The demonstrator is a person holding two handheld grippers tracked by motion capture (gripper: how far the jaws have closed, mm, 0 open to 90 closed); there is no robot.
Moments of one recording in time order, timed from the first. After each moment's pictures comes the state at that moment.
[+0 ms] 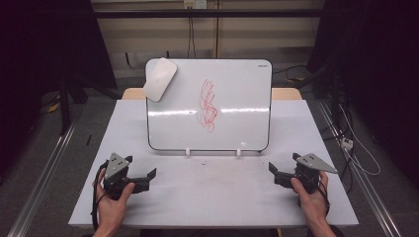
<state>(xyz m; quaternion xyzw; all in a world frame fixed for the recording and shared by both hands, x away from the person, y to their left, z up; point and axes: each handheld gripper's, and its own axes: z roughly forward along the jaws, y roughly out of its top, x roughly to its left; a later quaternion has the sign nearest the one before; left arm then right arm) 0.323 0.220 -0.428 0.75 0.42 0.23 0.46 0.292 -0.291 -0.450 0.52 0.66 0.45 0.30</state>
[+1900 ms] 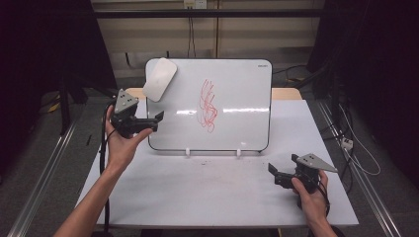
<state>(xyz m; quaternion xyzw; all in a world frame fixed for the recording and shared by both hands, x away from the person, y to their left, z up) 0.436 0.182 -0.323 0.75 0.36 0.30 0.47 0.294 -0.294 -0.455 0.53 0.66 0.45 0.27</state>
